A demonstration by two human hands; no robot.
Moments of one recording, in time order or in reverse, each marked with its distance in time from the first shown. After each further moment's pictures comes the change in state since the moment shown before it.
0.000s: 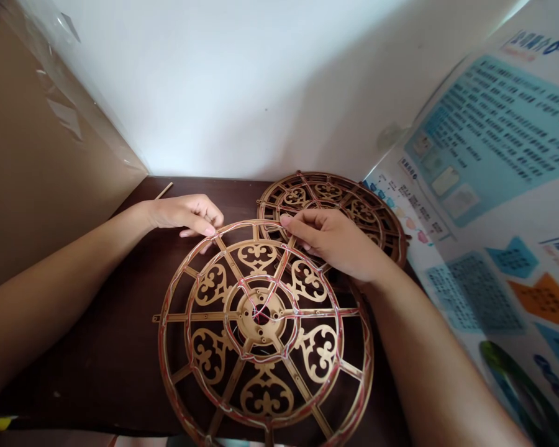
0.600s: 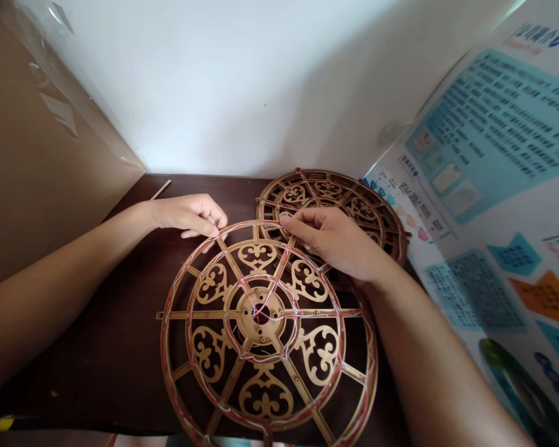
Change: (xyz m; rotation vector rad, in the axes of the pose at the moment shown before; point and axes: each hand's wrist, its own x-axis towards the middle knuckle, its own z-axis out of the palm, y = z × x) left_hand 0.005 0.003 0.004 0.088 -0.017 -0.028; right_hand 0.000 0.005 -0.003 -0.005 -0.018 -0.016
